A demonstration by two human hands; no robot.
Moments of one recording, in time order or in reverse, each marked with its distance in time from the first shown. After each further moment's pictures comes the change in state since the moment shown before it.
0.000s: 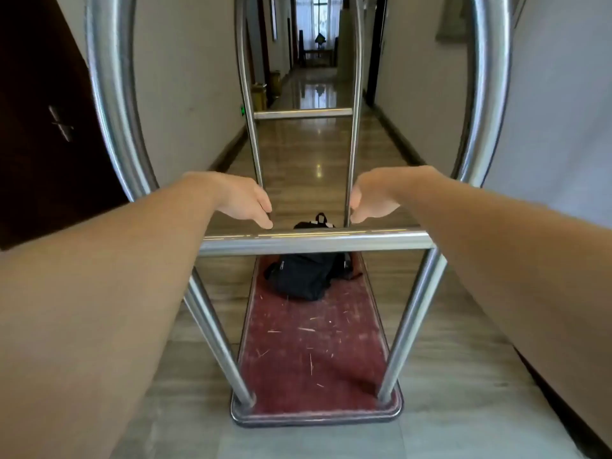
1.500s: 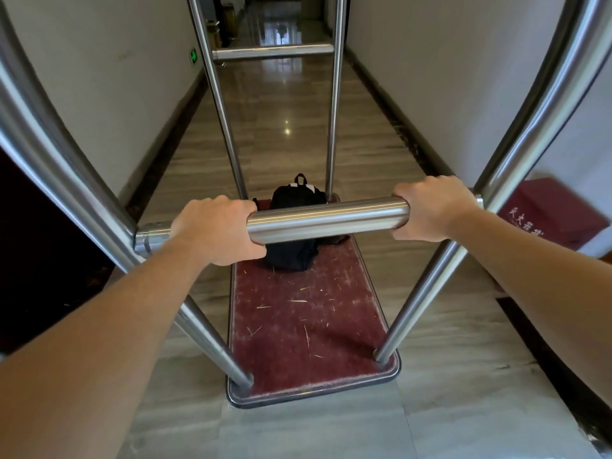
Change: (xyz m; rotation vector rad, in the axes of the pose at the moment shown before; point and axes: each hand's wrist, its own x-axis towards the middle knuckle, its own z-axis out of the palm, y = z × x) left_hand 0.227 -0.084 0.018 0.312 0.531 0.195; right_hand 0.234 0.096 0.070 -0.148 0.392 0.037
